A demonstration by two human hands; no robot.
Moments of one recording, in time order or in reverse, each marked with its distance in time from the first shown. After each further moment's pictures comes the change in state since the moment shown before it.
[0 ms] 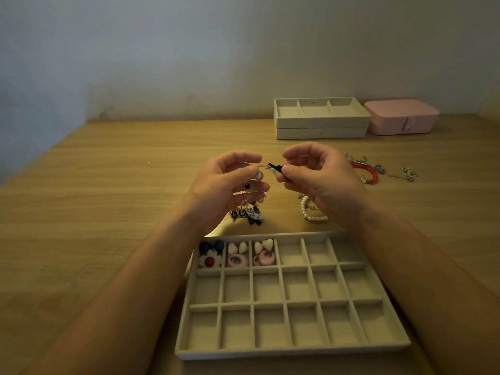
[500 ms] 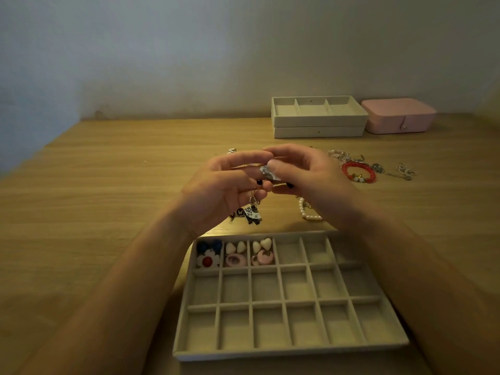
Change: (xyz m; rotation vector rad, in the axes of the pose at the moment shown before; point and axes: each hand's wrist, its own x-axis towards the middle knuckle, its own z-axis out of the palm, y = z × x) left_hand -0.004 0.007 -0.002 -0.172 -0.252 -0.050; right_hand -0.008 -0.009 0.012 -0.237 -0.140 -0.044
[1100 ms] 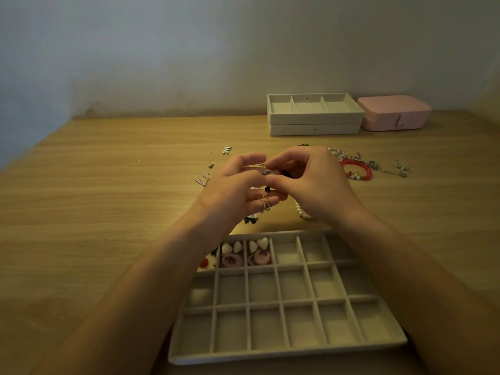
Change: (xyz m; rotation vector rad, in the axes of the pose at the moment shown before) left_hand 0.000 -0.008 0.036 0.052 0.309 -0.079; right_hand 0.003 0.012 0.002 -0.333 0.200 -0.125
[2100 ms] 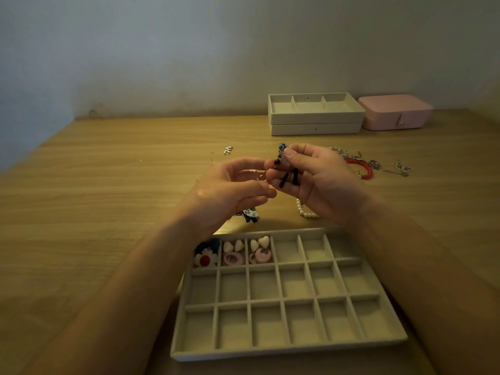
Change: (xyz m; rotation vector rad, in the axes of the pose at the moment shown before) left_hand 0.004 0.001 -0.023 0.163 -0.111 0.033; right_hand 0.001 -0.014 -0.010 0.927 -0.128 0.412
